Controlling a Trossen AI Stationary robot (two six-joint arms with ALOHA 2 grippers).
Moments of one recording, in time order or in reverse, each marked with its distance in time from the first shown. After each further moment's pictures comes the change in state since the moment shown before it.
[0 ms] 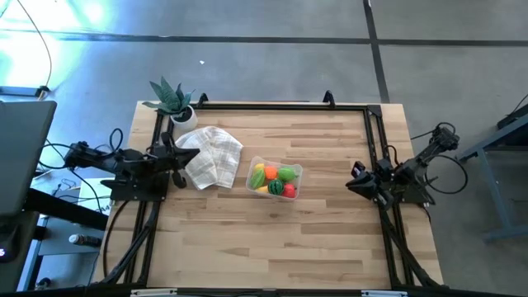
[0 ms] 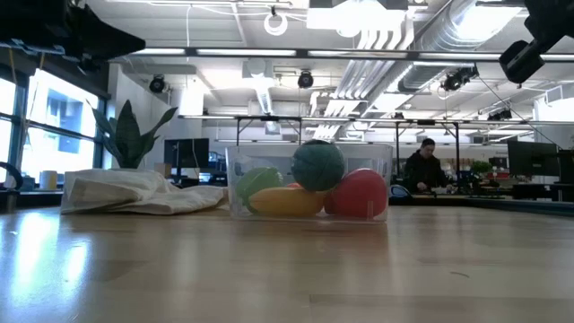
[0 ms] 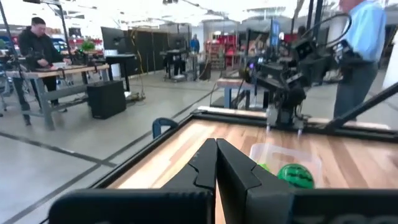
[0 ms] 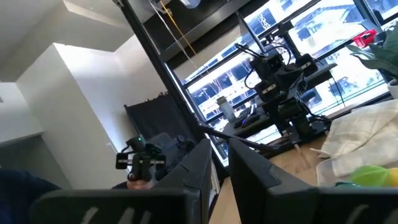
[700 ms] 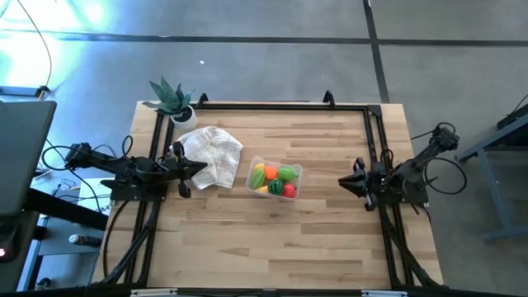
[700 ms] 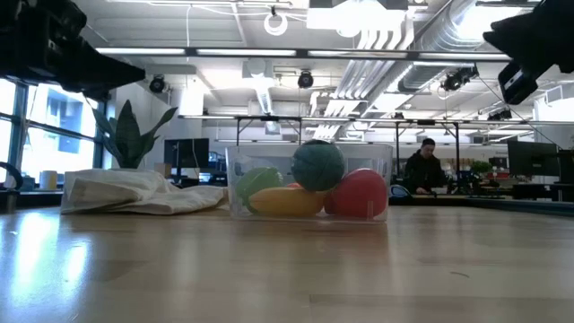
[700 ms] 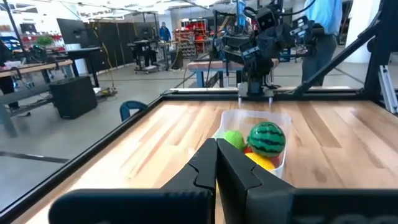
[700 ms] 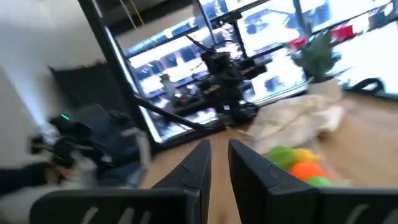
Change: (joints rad) left arm 0.000 -0.024 -0.174 0.089 0.140 0.024; right arm 0.000 0.000 0.001 -0.188 0.182 -0.105
